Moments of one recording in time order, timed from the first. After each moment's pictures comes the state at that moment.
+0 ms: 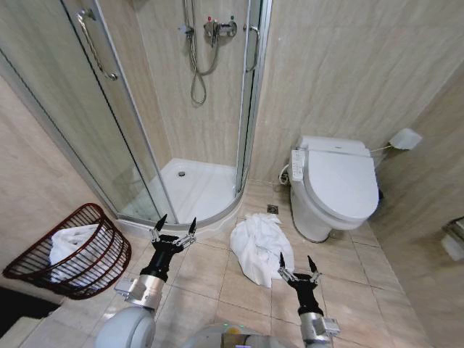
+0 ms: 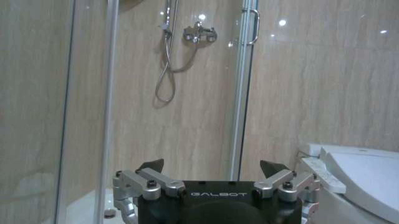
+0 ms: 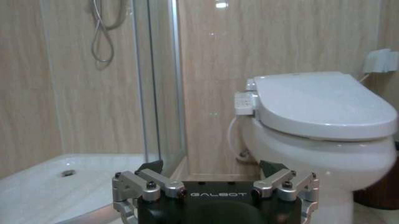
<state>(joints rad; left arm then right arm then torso) 1.81 -1.48 -0.59 -2.42 -0.20 0.02 0.13 -1.86 1.59 0.56 2.01 0.07 0.34 0.01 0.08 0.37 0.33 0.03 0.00</state>
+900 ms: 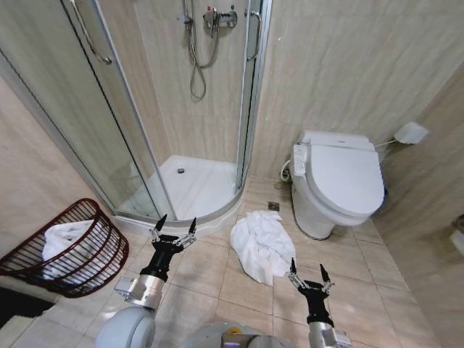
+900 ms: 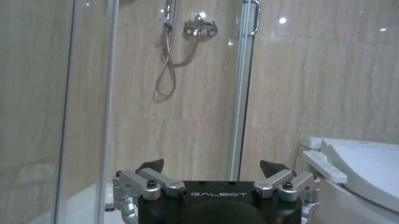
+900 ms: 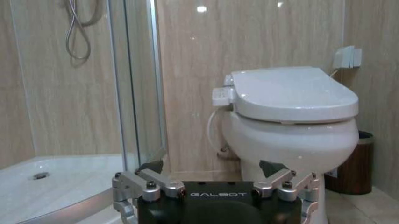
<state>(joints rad) 1.81 -1.48 -0.59 -2.42 -0.20 0.02 0.13 -1.89 1.60 0.60 2.00 0.11 0.39 0.03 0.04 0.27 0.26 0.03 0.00</state>
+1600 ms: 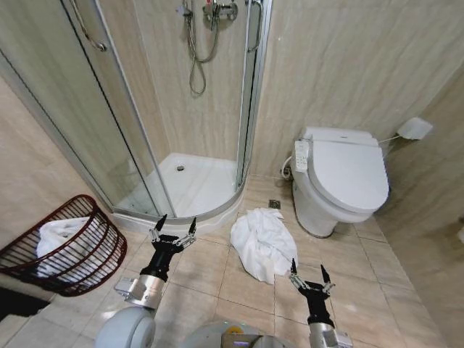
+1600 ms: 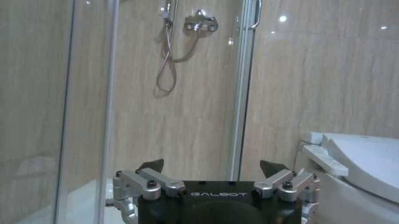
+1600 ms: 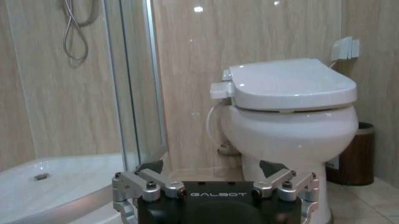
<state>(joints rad) 1.81 -1.48 -0.59 -2.42 -0.20 0.02 0.13 -1.89 1.60 0.61 2.00 0.15 0.40 0.00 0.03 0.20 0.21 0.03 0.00</state>
